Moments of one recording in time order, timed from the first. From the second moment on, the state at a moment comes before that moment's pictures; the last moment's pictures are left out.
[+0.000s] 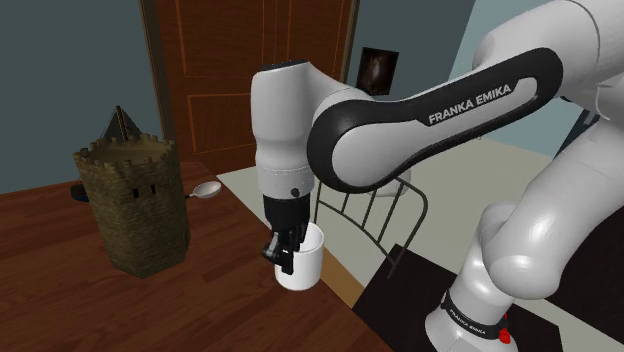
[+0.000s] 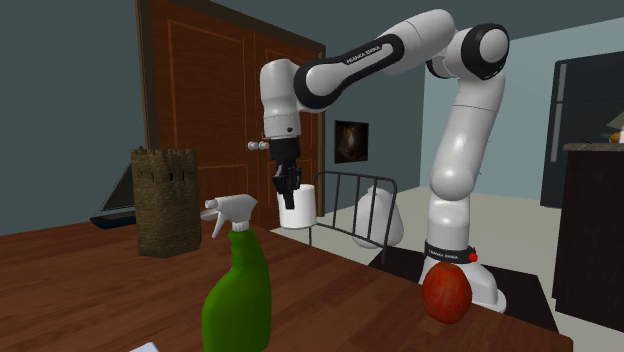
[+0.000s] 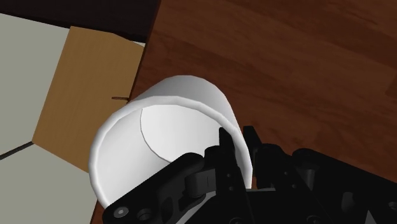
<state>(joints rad) 0.13 -0.24 0.58 -2.25 0.16 1.94 0.40</state>
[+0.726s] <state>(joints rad) 0.12 -0.28 0.56 -2.13 0.17 1.78 0.39</state>
